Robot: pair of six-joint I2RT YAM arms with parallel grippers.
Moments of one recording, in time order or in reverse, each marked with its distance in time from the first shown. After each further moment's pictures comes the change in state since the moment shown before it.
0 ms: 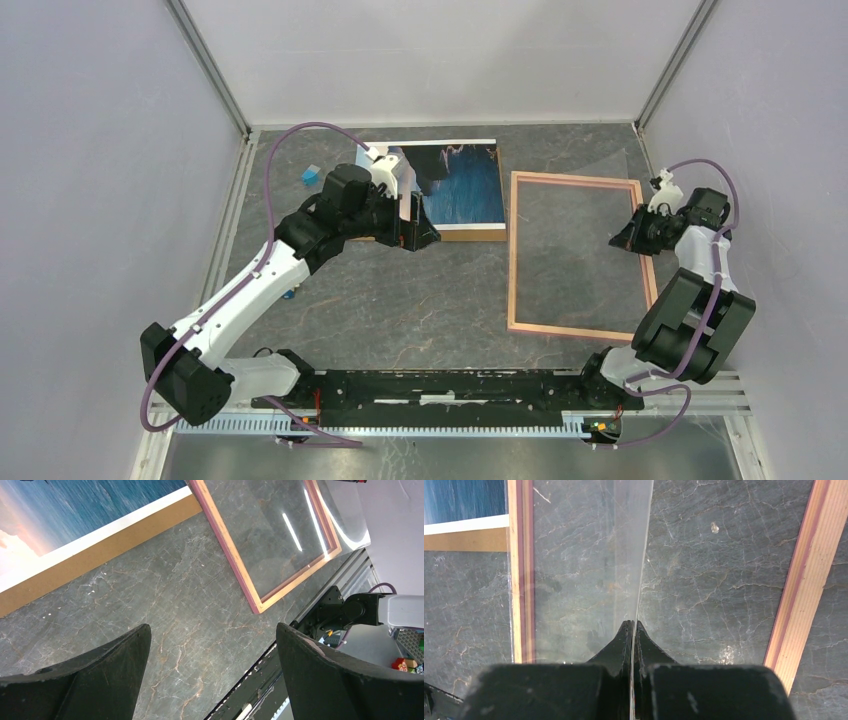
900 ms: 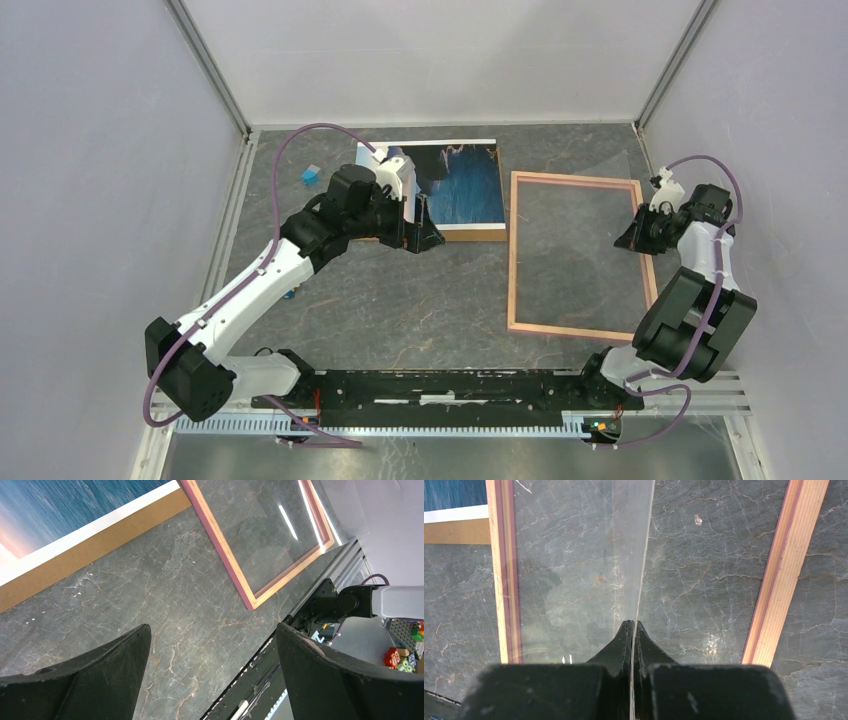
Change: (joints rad) left arm -0.010 0.021 -0.005 0.021 0.042 0.000; right arm 0.000 0.009 0.044 -0.072 0.064 -0.055
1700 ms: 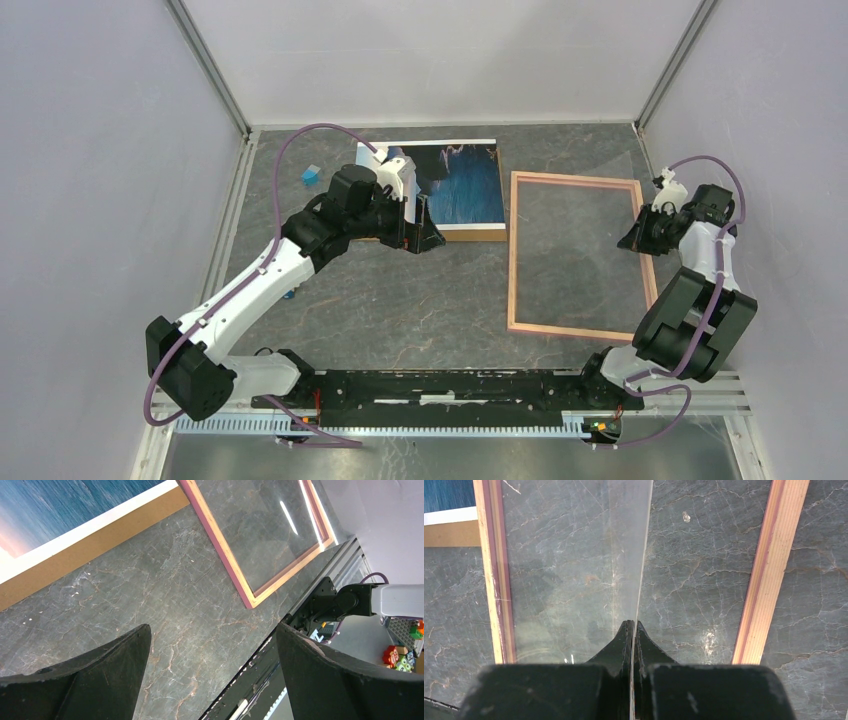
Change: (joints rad) left arm -0.001 0.006 0.000 0.000 0.007 0.000; right arm -0.009 0.001 0.005 -0.004 0.027 0.000
